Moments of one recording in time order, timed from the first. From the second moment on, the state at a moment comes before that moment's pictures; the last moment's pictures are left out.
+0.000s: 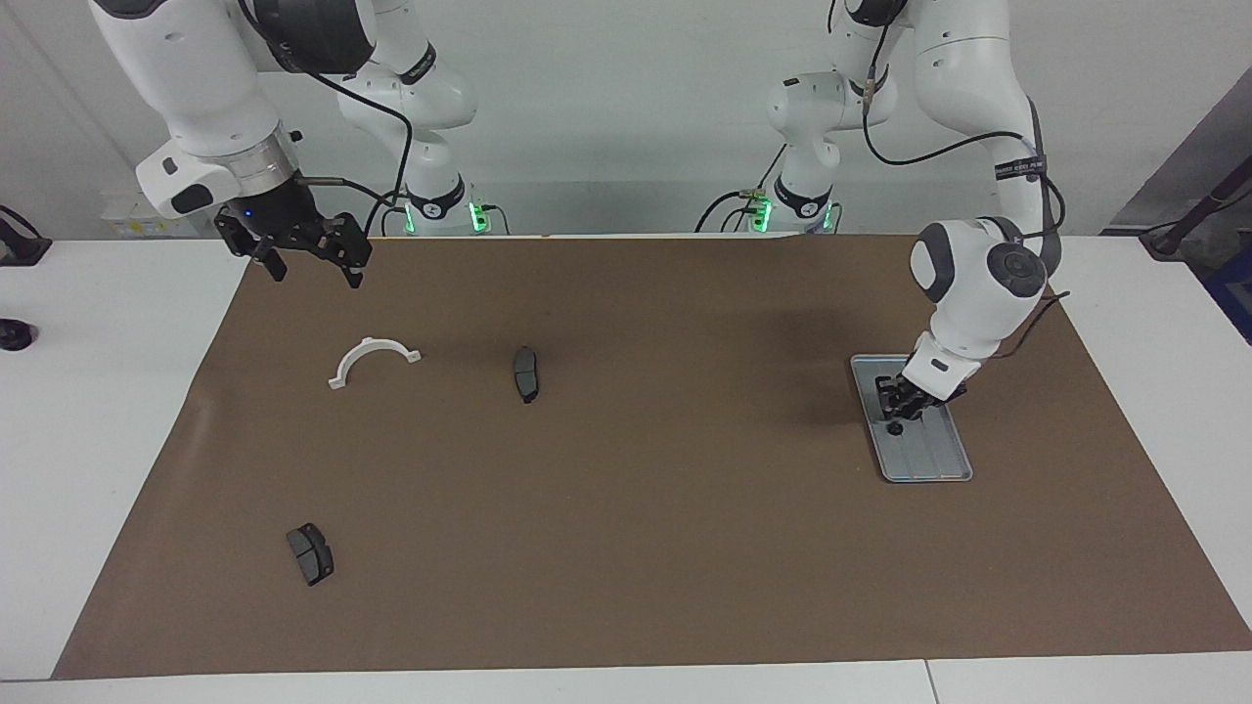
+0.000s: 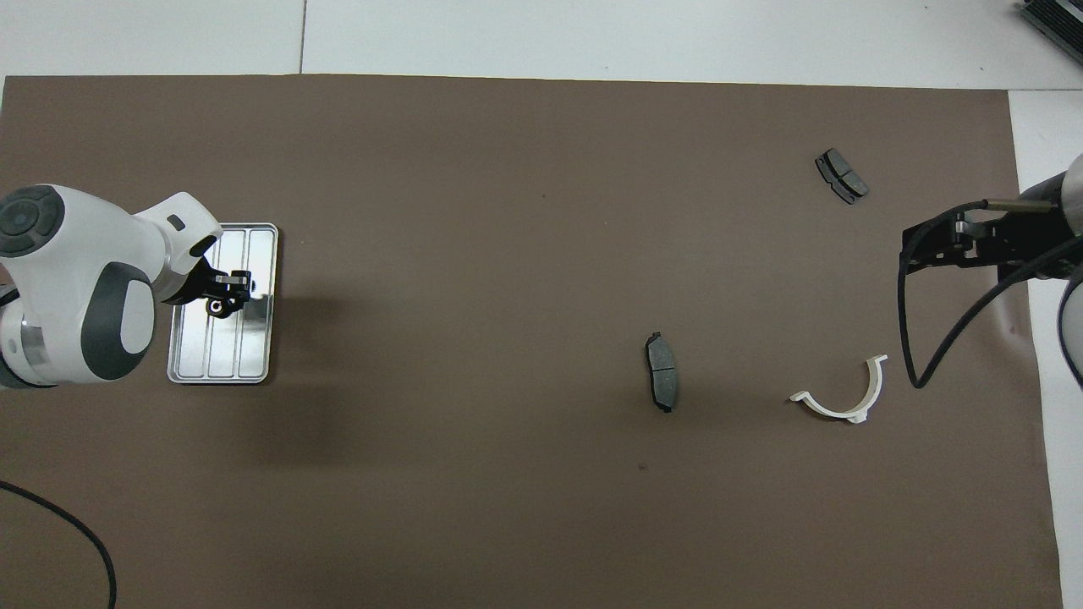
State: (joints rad) left arm 0.08 0.24 -0.09 -2.03 0.01 2.27 0.06; right arm 0.04 0.04 0.00 -1.53 -0.02 1.54 0.17
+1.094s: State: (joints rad) left arm 0.08 0.19 -0.11 -2.10 0.01 2.20 0.07; right arm 0.04 0.04 0.00 -1.53 -0.02 1.54 0.17
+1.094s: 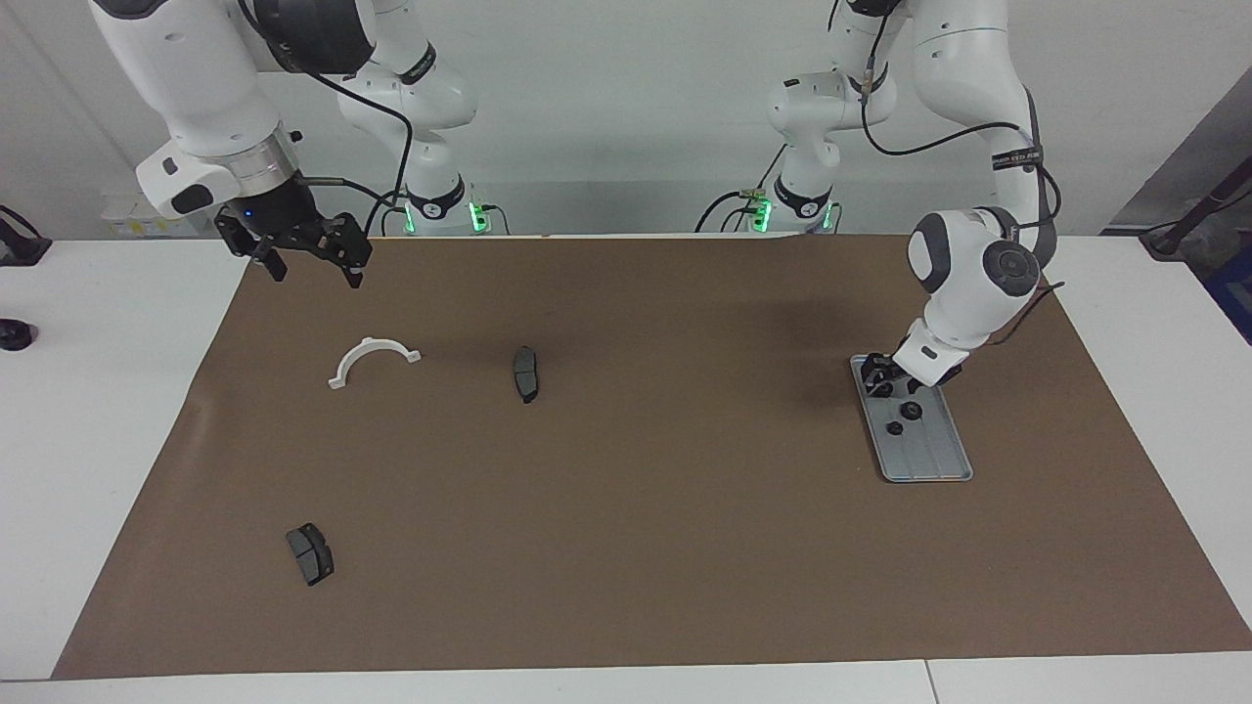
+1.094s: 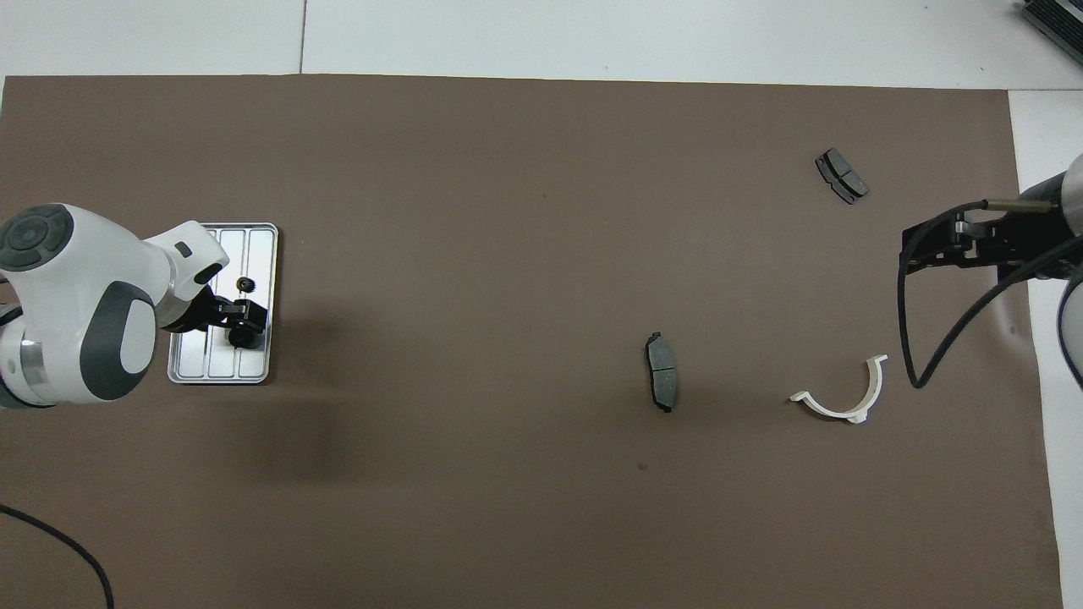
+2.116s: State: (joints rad) left arm 0.06 0.04 -0.10 -1.72 0.01 1.75 0.07; right arm 0.04 0.04 0.00 -1.53 -0.02 1.54 0.17
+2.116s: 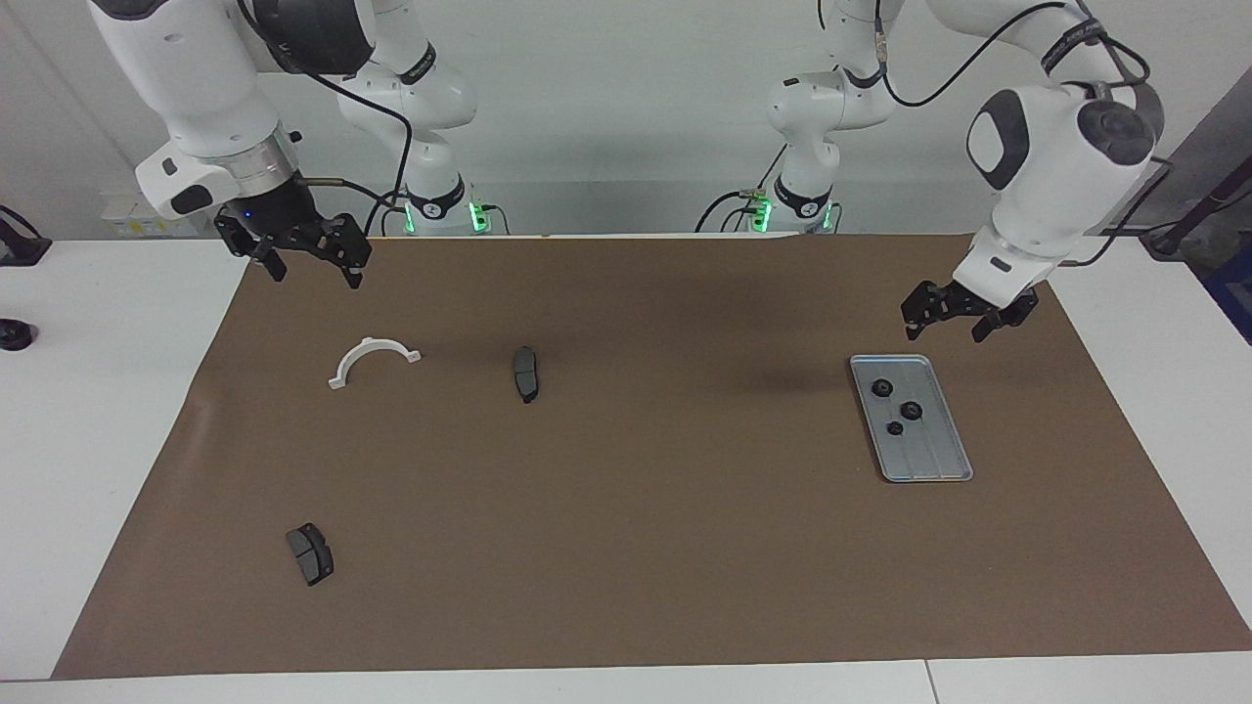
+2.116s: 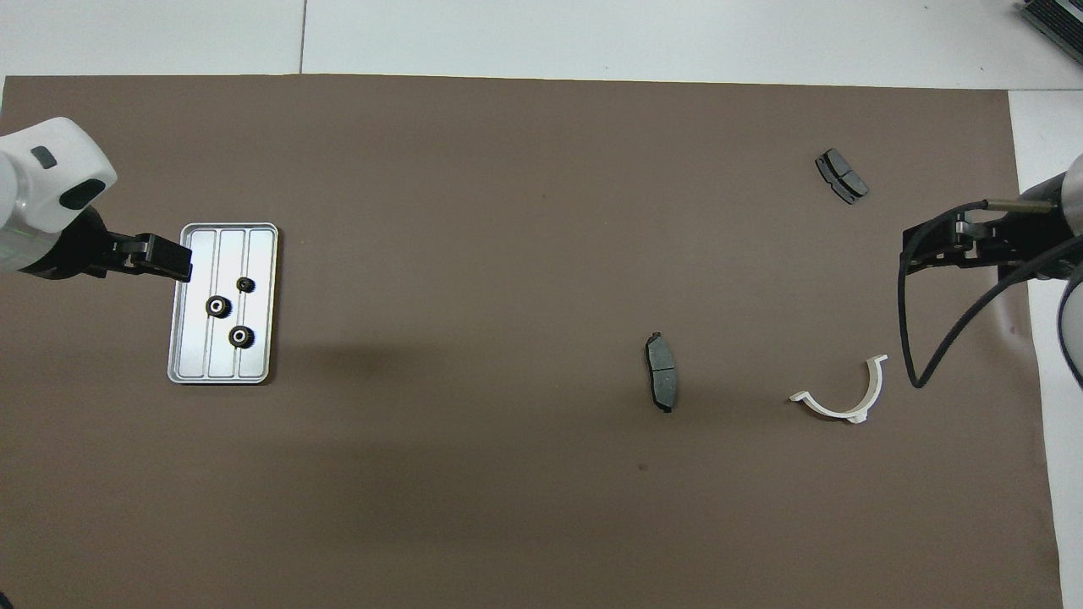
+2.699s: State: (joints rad) left arm 0.06 -0.09 -0.10 -1.71 0.00 1.68 0.07; right arm 0.04 0.04 0.00 -1.53 -0.02 1.54 0.17
